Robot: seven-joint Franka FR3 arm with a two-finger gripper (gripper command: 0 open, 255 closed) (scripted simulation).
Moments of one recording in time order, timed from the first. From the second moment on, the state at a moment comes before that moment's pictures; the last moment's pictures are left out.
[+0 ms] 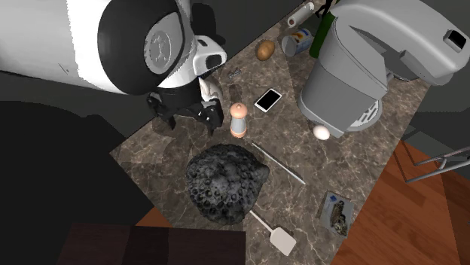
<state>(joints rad) -0.11 -0.08 -0.11 -2.30 -0.05 2.10 -0.05</state>
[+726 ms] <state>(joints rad) -0.17 0.34 -0.13 -2.00 0.07 2.23 -0.16</state>
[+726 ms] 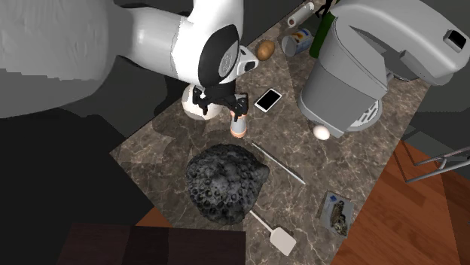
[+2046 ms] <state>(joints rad) -0.26 0.83 -0.09 -1.54 0.18 2.27 -0.22</state>
